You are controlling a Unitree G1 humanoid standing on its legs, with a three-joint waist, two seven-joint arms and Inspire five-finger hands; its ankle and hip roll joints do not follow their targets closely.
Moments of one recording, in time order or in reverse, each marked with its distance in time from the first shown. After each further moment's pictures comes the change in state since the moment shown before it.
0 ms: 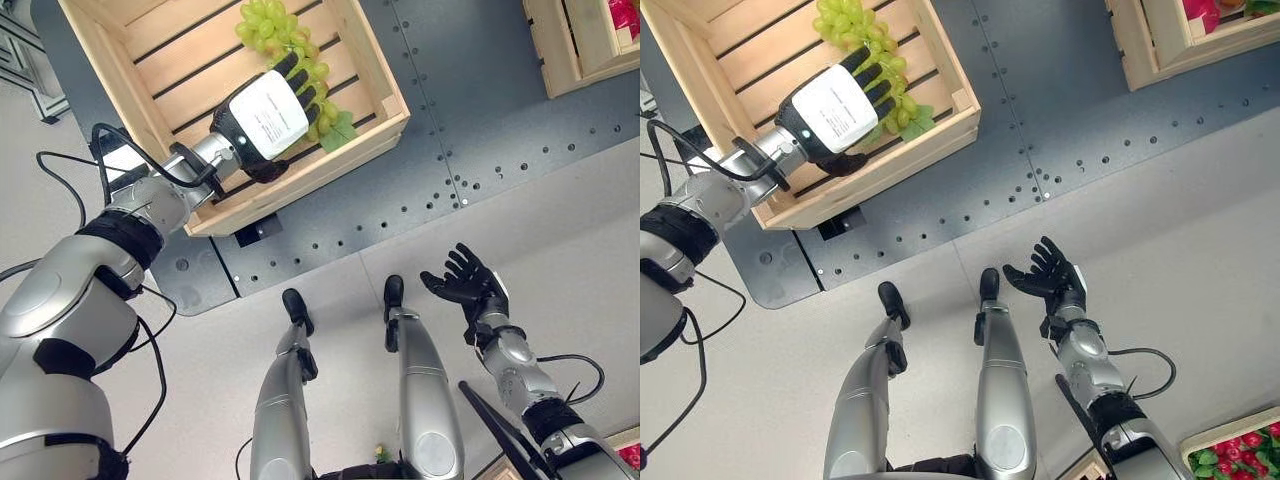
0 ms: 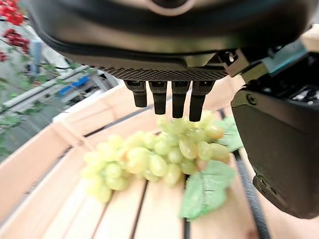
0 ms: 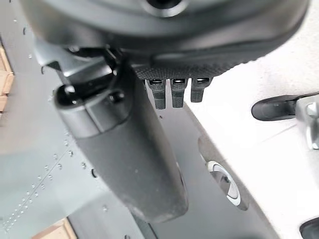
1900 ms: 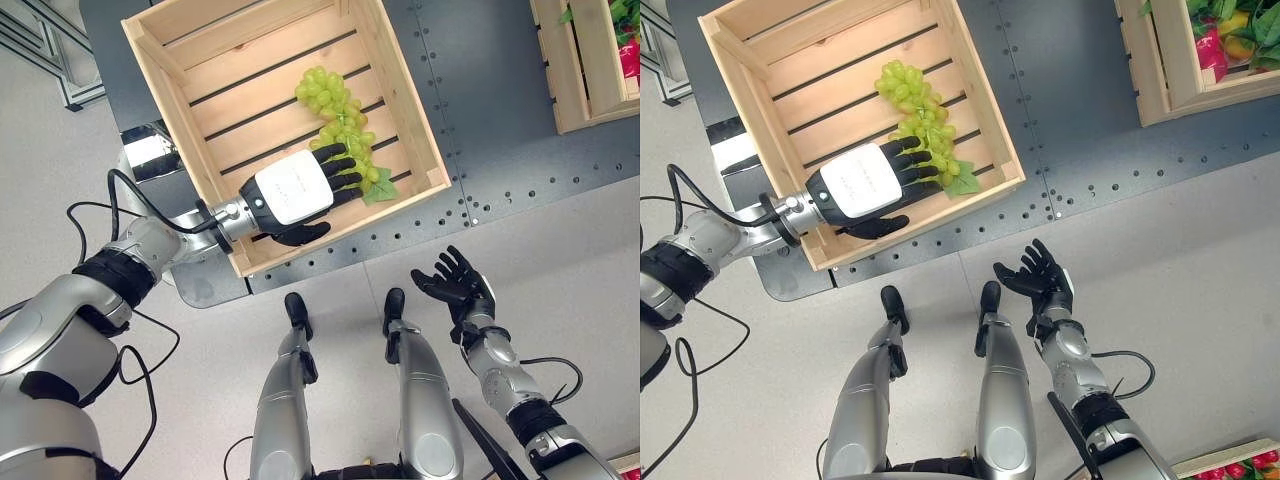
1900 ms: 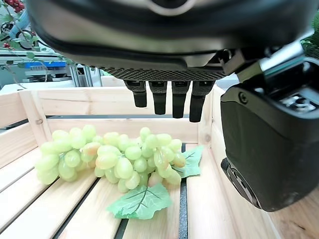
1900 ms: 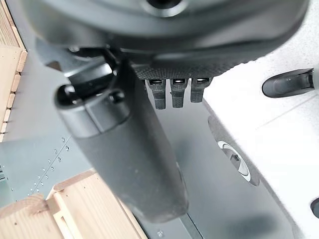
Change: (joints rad) left arm 0.220 0.084 0.098 -0.271 -0.092 -0.318 0.100; right arm 0.014 0.058 0.001 -0.022 0.030 0.008 -0.053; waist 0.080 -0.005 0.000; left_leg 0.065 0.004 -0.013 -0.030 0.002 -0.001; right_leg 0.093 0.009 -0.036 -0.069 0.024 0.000
